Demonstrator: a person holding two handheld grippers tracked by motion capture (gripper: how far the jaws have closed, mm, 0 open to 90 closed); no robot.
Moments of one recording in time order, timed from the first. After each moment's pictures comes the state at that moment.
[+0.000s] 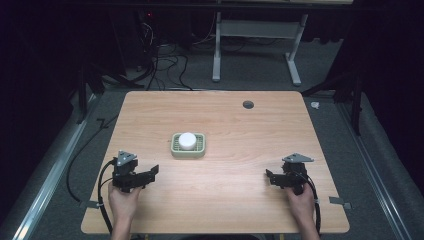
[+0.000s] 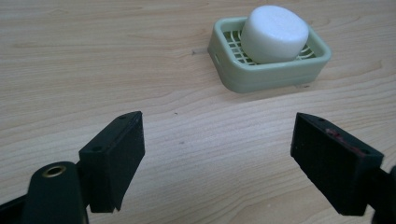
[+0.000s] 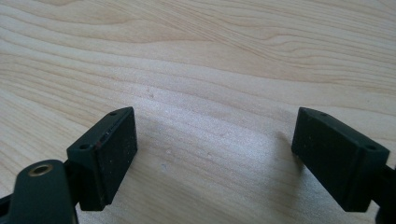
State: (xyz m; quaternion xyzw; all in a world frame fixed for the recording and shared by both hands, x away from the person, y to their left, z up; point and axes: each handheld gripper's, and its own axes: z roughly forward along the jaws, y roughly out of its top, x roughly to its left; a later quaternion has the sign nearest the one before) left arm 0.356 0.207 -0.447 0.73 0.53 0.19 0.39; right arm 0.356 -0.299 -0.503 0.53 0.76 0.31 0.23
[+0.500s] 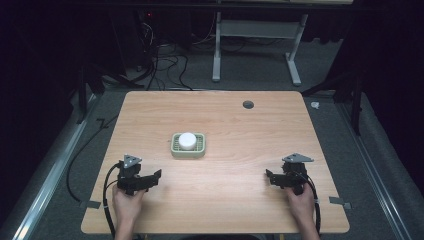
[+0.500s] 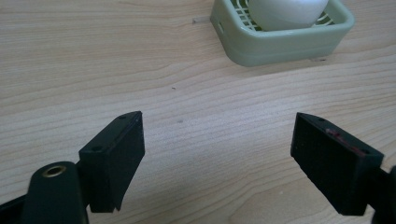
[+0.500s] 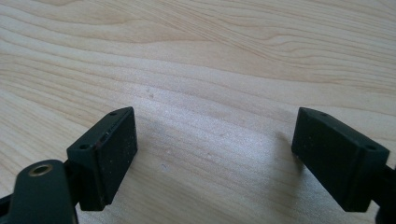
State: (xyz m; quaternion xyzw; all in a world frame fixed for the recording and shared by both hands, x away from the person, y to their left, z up) left arm 0.359 0.202 -0.470 0.74 0.53 0.18 0.36; right arm 0.356 -0.299 -0.503 0.53 0.76 0.31 0.23
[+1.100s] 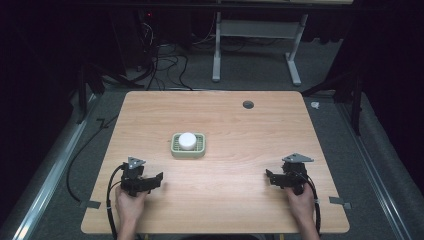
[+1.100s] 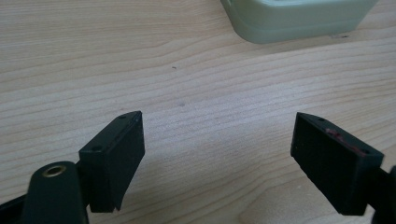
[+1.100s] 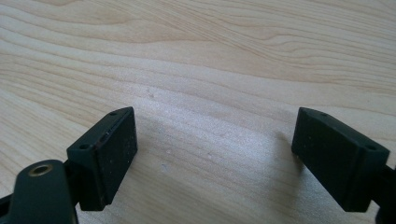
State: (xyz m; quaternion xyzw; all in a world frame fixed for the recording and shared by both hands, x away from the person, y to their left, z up) left arm 0.363 0.198 -0.487 0.75 0.54 0.17 0.34; right arm 0.356 -0.299 -0.503 0.53 0.76 0.31 0.22
